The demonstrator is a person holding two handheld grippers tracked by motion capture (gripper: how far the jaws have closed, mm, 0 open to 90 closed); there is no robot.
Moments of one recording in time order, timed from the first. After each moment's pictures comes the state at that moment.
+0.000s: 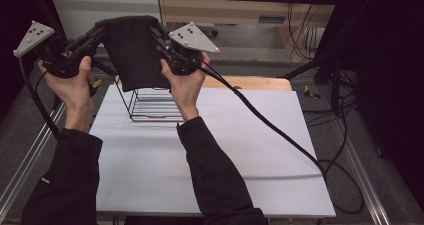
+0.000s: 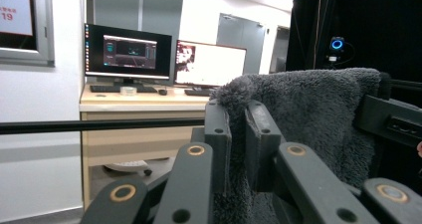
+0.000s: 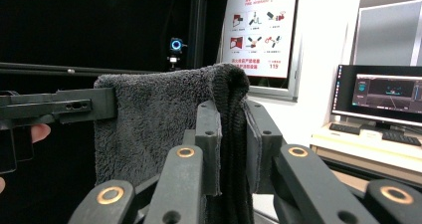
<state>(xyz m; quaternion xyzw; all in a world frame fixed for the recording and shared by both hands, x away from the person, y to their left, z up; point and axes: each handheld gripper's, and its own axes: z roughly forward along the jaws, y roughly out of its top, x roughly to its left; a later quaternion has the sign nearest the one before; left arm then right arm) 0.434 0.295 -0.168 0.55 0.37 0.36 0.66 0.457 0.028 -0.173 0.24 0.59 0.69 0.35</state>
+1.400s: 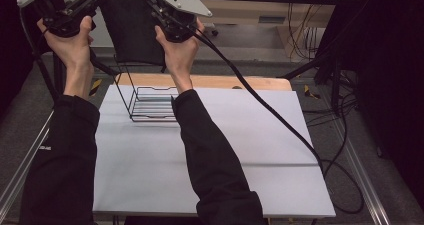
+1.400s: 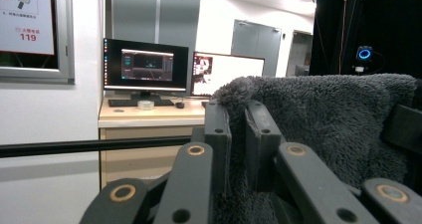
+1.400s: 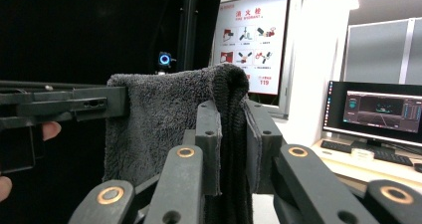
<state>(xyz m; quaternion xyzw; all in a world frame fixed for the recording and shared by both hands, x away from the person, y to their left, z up) 0.497 0.296 -0.122 0.54 0.38 0.38 0.65 0.510 0.042 -0.132 0.24 0.57 0.69 0.37</state>
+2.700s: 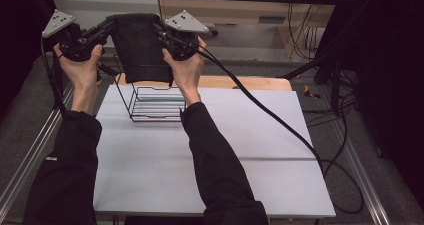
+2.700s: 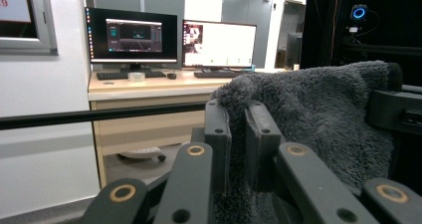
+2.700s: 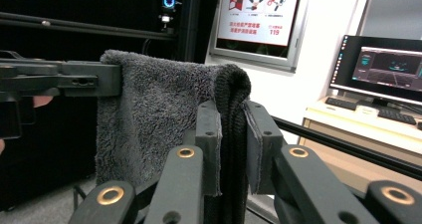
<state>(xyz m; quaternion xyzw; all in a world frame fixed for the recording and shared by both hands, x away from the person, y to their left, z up) 0.502 0.303 -0.184 0.59 0.37 0.36 0.62 0.520 0.038 -0.182 0.25 0.65 0.63 0.34</state>
